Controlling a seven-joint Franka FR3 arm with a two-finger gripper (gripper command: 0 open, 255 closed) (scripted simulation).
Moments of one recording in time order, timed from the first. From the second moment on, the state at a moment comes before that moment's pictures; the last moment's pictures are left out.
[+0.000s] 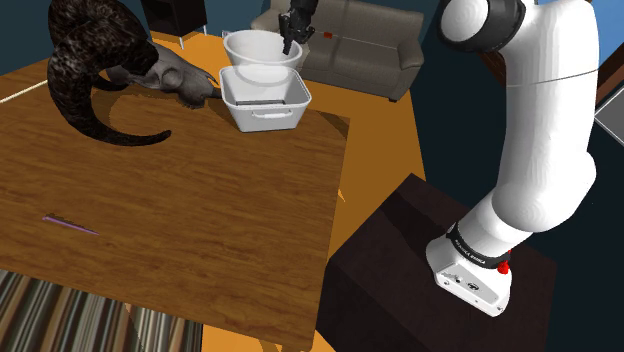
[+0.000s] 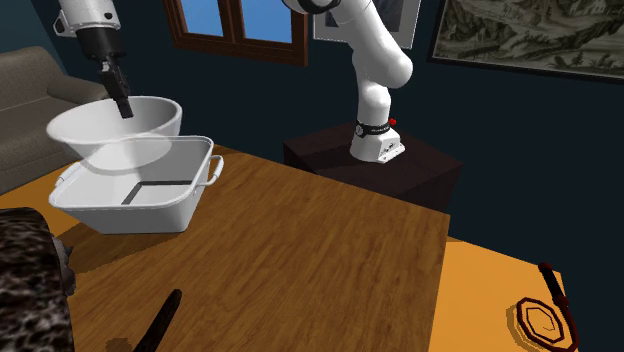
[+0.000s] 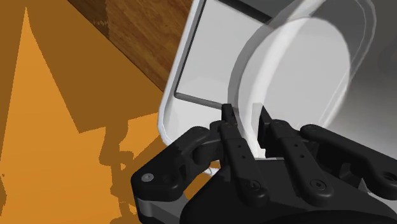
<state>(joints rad) -0.19 0.63 0.05 -1.05 0.31 1.65 -0.06</state>
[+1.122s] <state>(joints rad) -0.19 0.61 0.05 -1.15 0.31 1.73 -0.08</state>
